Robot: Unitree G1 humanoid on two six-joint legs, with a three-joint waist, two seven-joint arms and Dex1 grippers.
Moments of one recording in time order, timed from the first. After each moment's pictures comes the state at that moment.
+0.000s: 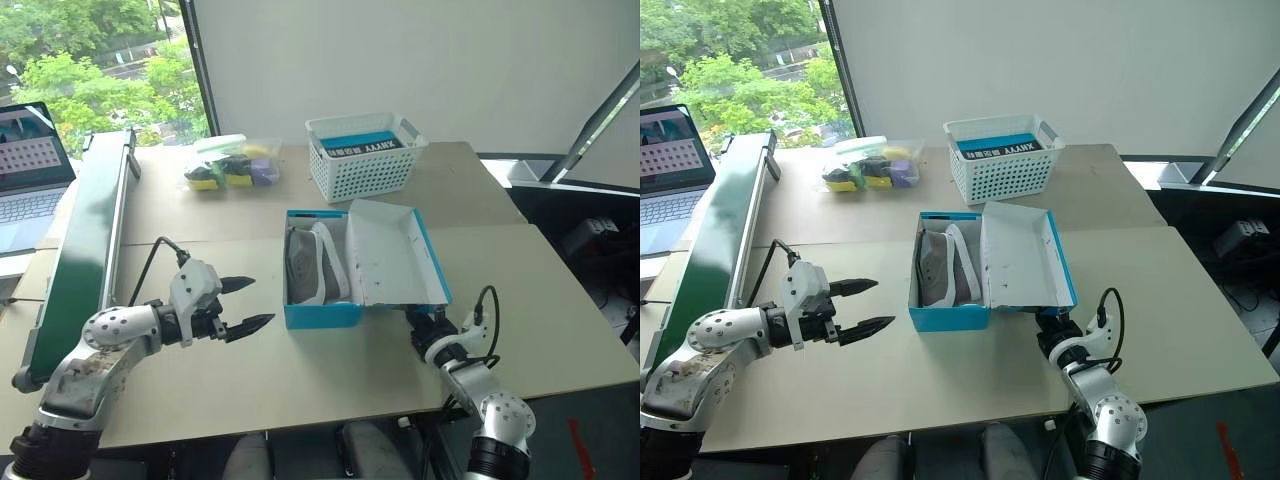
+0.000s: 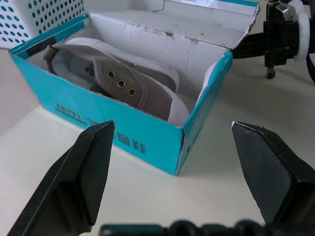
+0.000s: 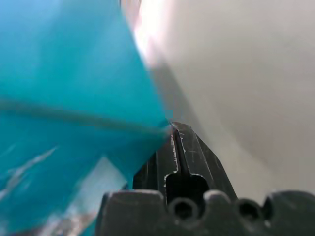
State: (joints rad) left arm -0.06 0.75 0.07 -0.35 -0.46 0.42 -0.89; right arm -0.11 0.08 -0.56 0.04 1.17 0.80 0.02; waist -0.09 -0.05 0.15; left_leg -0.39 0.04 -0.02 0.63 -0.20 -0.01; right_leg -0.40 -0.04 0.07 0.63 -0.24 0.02
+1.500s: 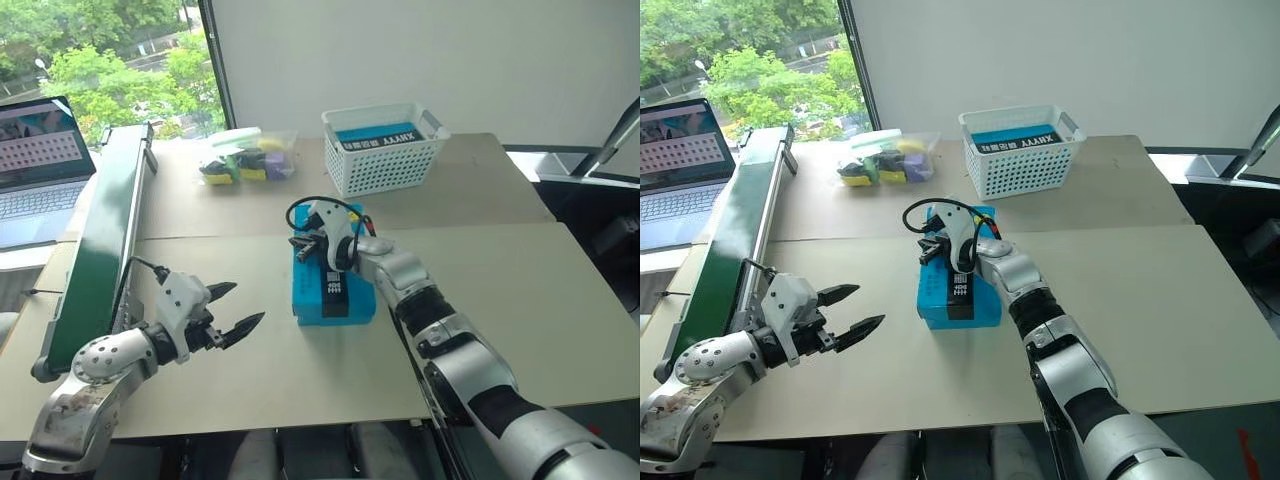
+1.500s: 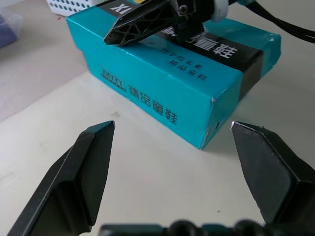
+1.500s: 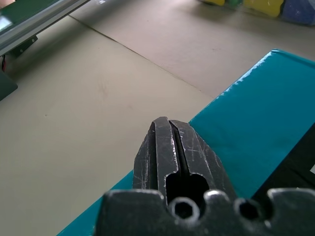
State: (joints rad) left arm 0.10 0.67 0.16 -0.51 -0.47 0.50 -0.65; right arm -0.94 -0.08 0.27 0.69 0.27 0.42 0.52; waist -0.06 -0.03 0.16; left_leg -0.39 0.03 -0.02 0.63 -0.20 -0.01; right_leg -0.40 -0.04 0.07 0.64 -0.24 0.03
